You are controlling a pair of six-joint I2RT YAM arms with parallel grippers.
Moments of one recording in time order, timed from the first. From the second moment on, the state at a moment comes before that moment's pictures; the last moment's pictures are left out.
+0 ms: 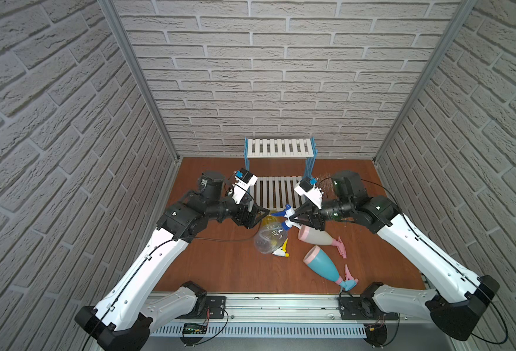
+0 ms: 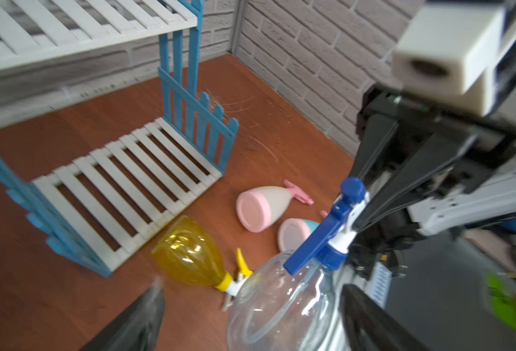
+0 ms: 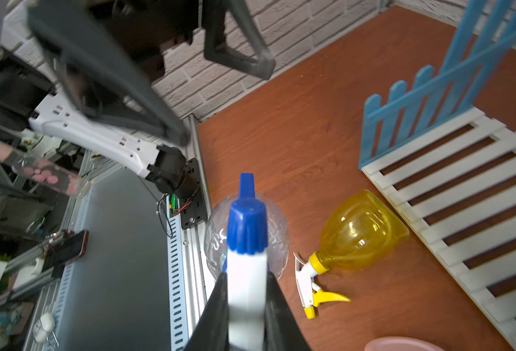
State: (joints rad) left arm -0.54 1.05 1.25 -0.78 0.39 0.00; right arm 0.64 1.24 1.32 -0.76 -0.68 -0.02
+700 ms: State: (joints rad) left arm -0.87 1.10 0.97 -0.28 -0.24 0.18; right arm 0.63 1.44 1.68 -0.97 -0.25 0.53
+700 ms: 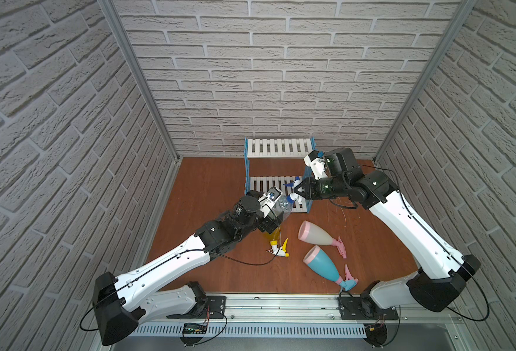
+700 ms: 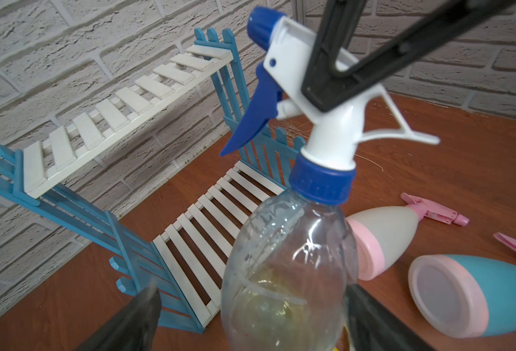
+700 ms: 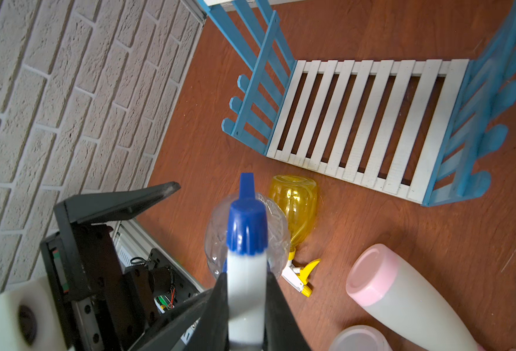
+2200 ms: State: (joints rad) left arm -0.92 1.36 0.97 -0.02 -0.50 0.27; right arm 0.62 1.47 1.68 -0.92 -0.14 0.78
